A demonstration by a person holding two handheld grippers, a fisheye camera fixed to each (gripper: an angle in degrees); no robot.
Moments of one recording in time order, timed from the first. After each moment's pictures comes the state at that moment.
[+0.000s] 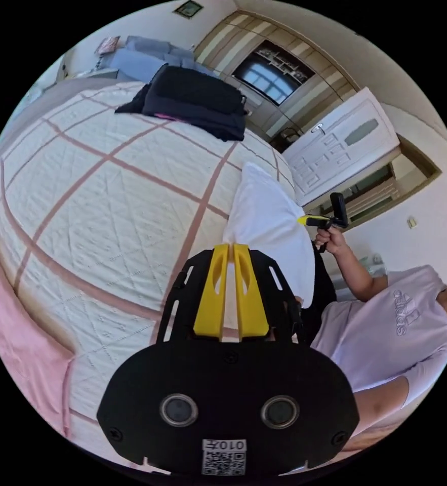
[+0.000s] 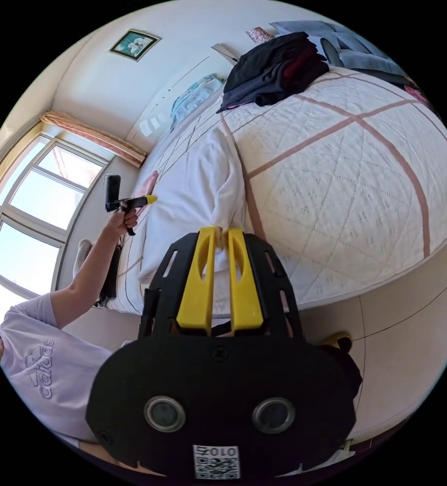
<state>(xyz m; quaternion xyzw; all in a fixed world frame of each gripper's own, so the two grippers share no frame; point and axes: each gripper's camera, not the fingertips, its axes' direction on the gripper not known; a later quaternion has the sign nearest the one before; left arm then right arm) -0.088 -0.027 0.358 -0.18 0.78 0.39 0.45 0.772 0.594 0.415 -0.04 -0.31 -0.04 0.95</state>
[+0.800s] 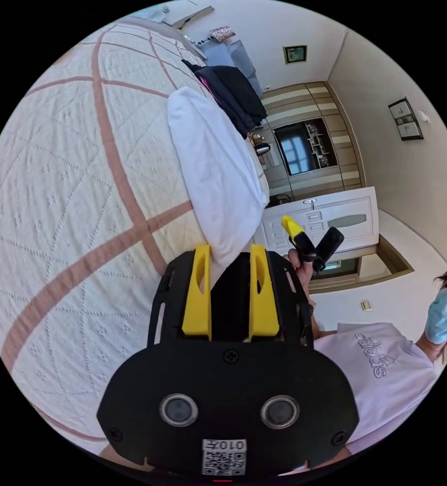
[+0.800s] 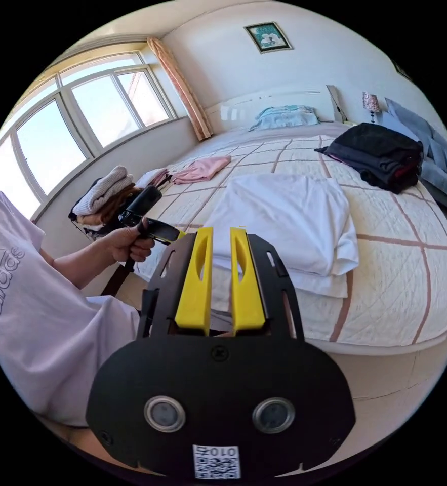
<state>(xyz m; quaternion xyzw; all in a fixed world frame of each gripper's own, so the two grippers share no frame) -0.217 0.130 0.358 -0.34 0.82 0.16 0.43 0.603 0.730 0.343 0.08 -0.29 -0.30 0.91</state>
